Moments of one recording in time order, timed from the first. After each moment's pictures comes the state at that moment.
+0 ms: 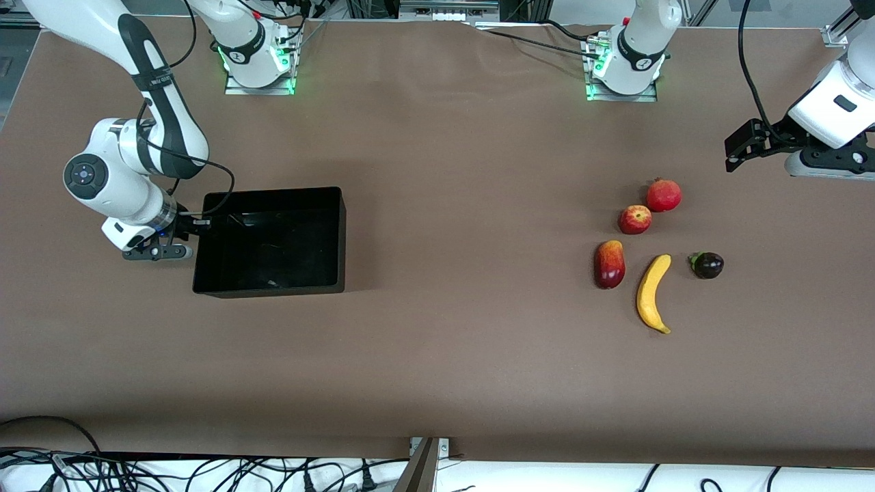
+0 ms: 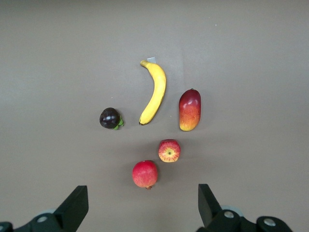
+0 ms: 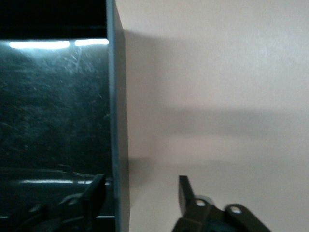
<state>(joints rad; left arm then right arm) 0.05 -0.06 -0.11 -1.70 0.05 1.65 0.02 0.05 0.30 -0.09 -2.22 -0.02 2.45 -0.09</state>
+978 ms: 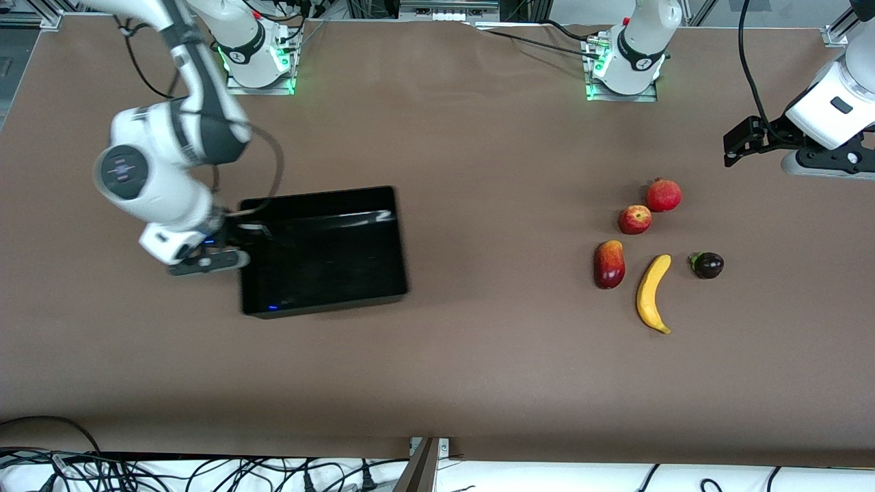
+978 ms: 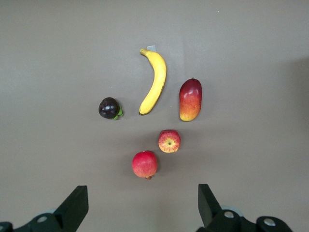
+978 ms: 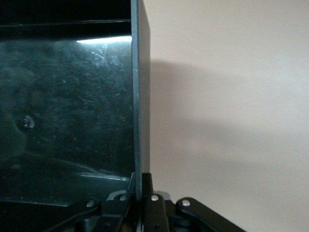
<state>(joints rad) 0.05 -0.06 -0.11 -1.70 0.05 1.60 0.02 0.26 0.30 0.03 -1.83 0.01 2.11 0.12</state>
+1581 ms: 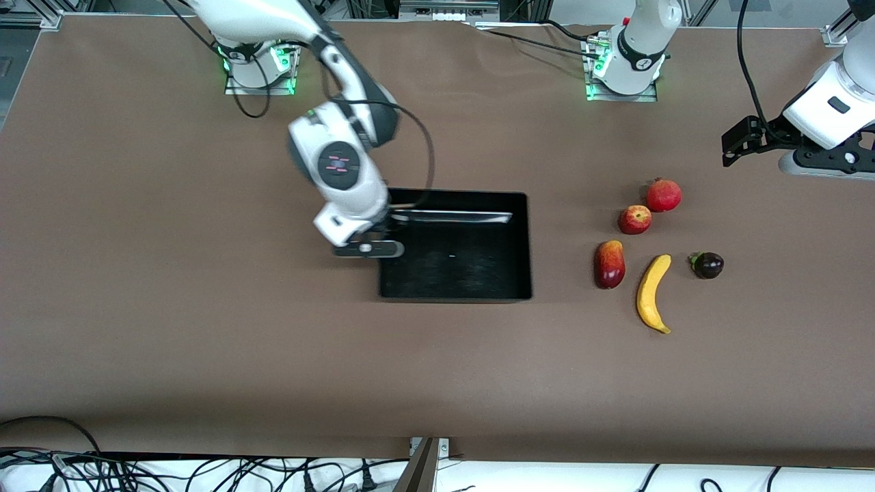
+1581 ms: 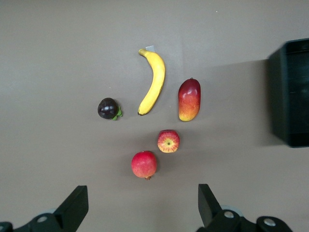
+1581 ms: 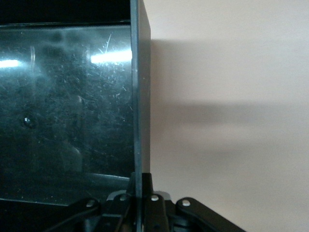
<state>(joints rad) 0.05 -0.06 -0.11 -1.70 0.05 1.60 0.02 0.63 0.62 0.04 -1.52 0.07 2.11 0.64</state>
